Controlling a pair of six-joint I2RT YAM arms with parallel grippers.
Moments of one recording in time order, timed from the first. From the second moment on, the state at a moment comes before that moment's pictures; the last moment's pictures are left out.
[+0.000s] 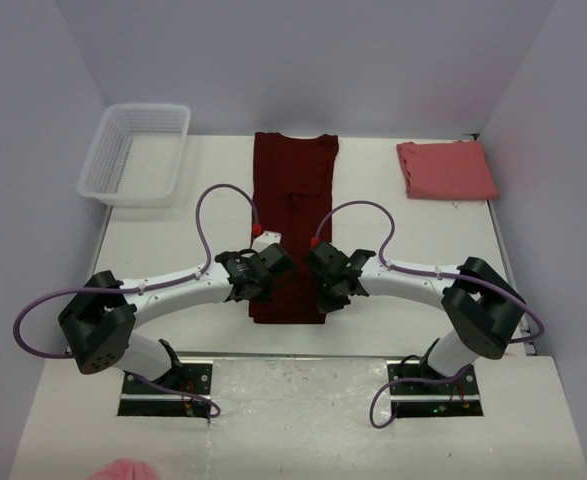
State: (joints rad) left arm -0.94 1.44 0.89 -0.66 -0.40 -0.70; right arm 0.91 1.58 0.89 -0.55 0.02 0.74
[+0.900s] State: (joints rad) left arm -0.97 1.44 0.84 -0.68 -0.35 -0.77; right arm 0.91 1.58 0.88 -0.54 0.03 0.75
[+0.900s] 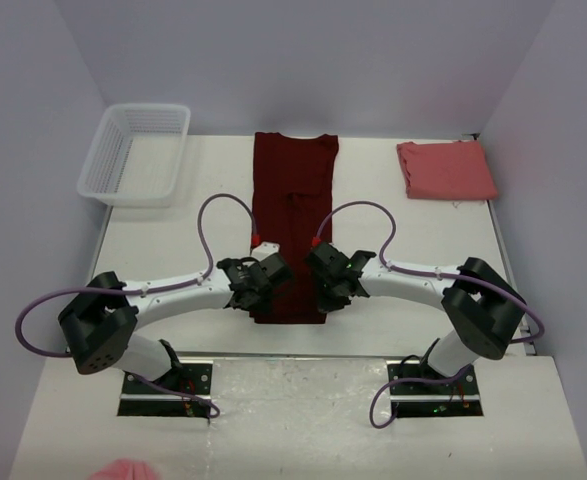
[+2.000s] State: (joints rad) left arm -1.04 1.53 0.82 -0.67 -0.34 -0.84; right arm 0.91 1.58 0.86 -0.50 0.03 0.75
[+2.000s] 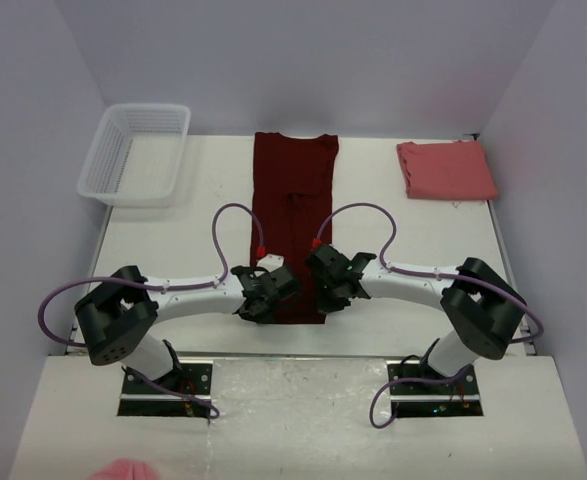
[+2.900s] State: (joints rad) left arm -1.07 1.38 0.76 -0.74 -0.38 -0.98; right arm 0.91 1.56 0.83 -0.49 0.04 0.78
